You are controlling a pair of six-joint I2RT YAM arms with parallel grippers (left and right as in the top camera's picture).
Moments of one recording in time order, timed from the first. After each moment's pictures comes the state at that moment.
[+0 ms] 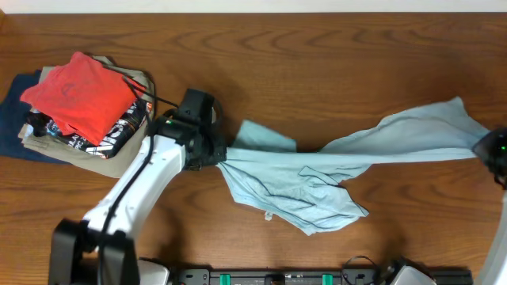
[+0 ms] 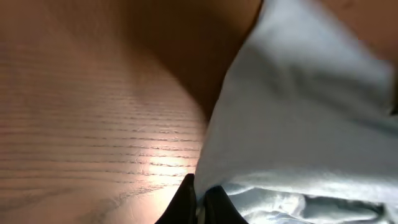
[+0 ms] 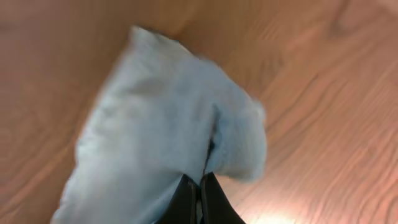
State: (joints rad) left arm -0.30 1.50 1.02 -0.82 0.15 -0.40; right arm -0.55 1.18 1.24 -1.02 0.11 0.30
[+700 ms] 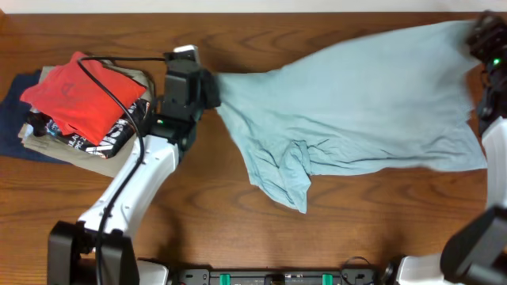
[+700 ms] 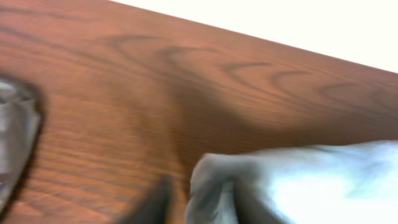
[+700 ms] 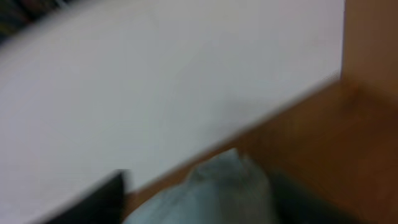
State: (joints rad) left arm -0.25 1.52 1.02 -0.13 -0.10 -0.42; right arm -0.40 1.62 1.27 0.08 -0.18 0.42
